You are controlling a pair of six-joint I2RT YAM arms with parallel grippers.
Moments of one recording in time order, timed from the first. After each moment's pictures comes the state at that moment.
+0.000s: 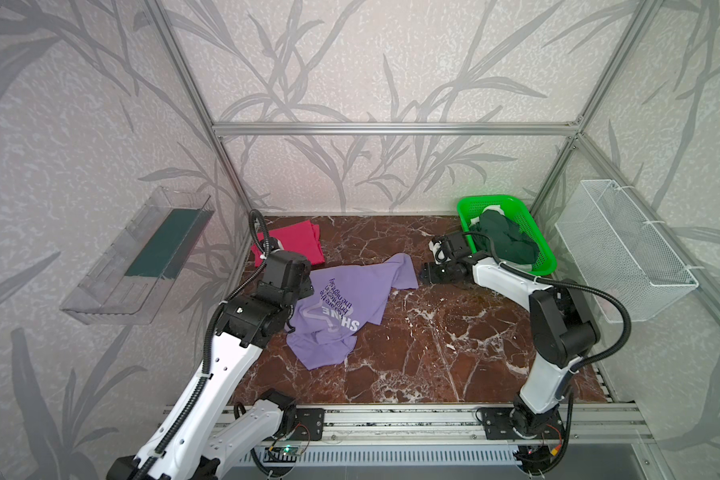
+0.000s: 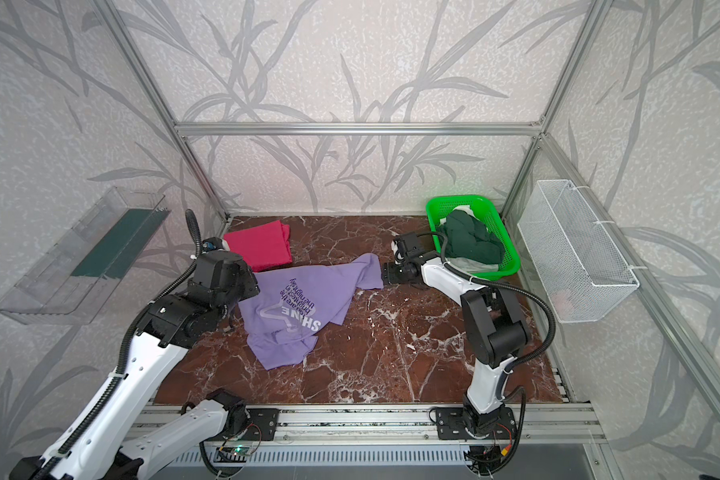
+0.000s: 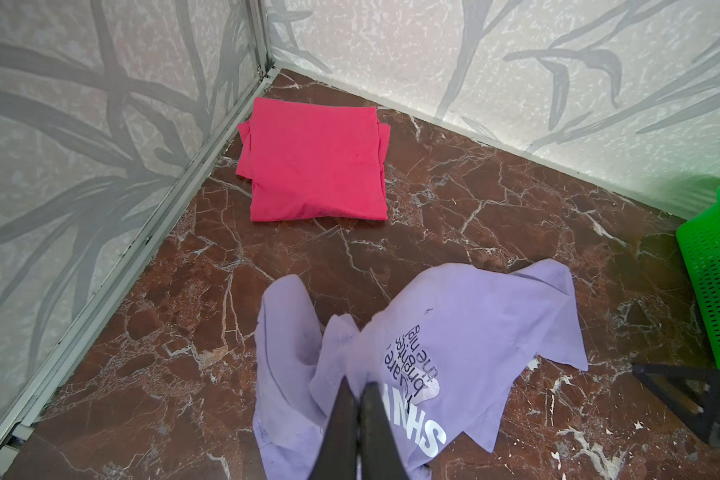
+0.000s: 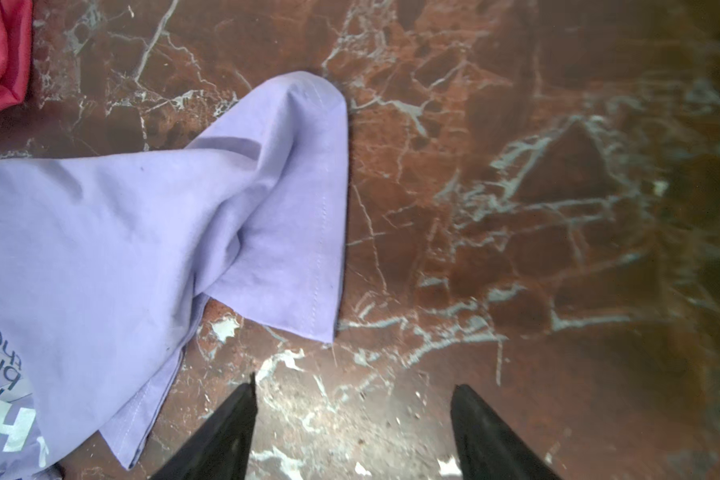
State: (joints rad) left arm -0.38 0.94 1.15 -0.93 -0.45 -0.59; right arm 0.42 1.86 1.28 -0.42 -0.16 0.30
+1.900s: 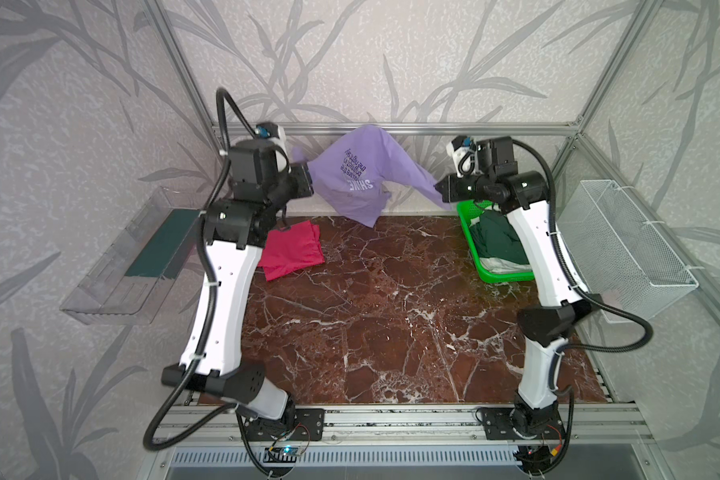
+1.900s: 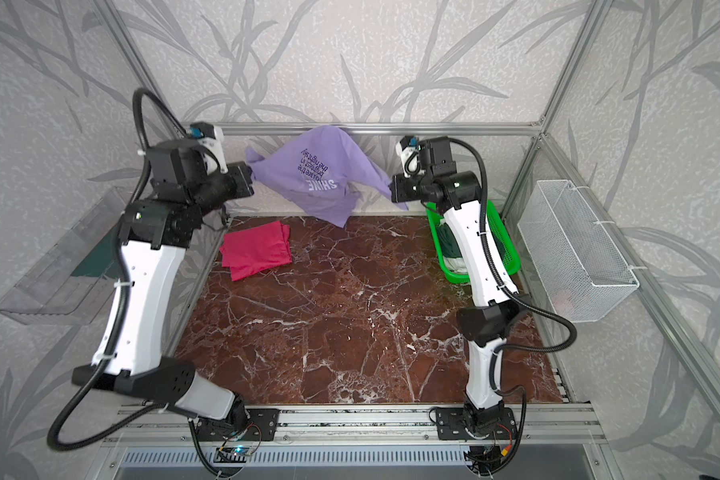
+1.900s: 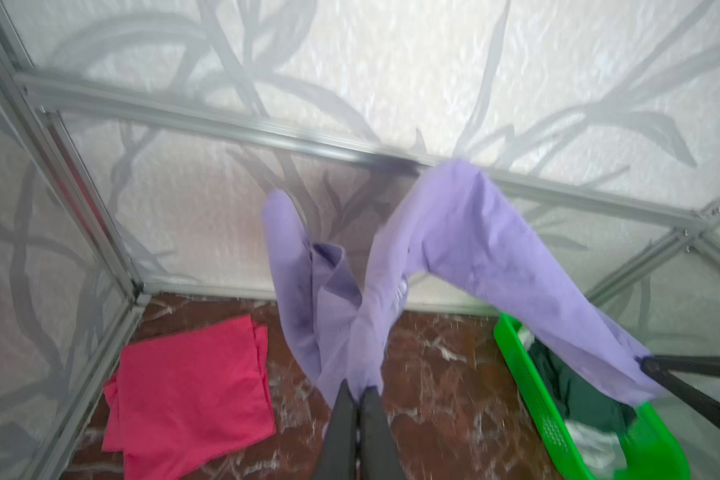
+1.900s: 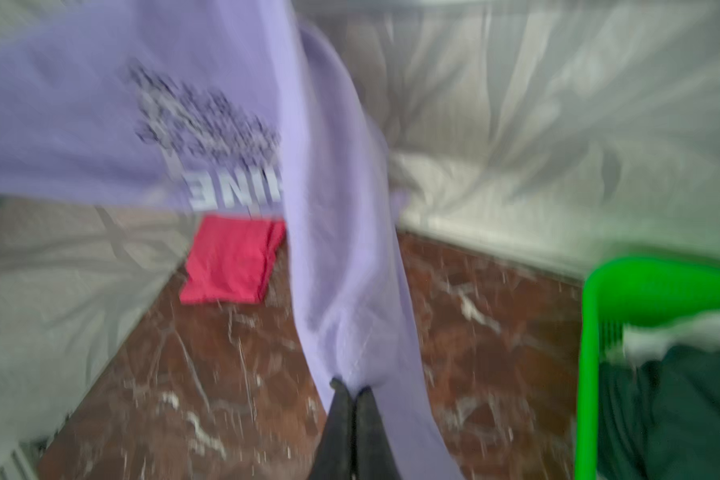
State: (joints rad) left arm -0.16 1.43 1.90 -0.85 0.02 -0.28; right arm 0.34 1.88 2.23 -1.03 -0.25 0.15
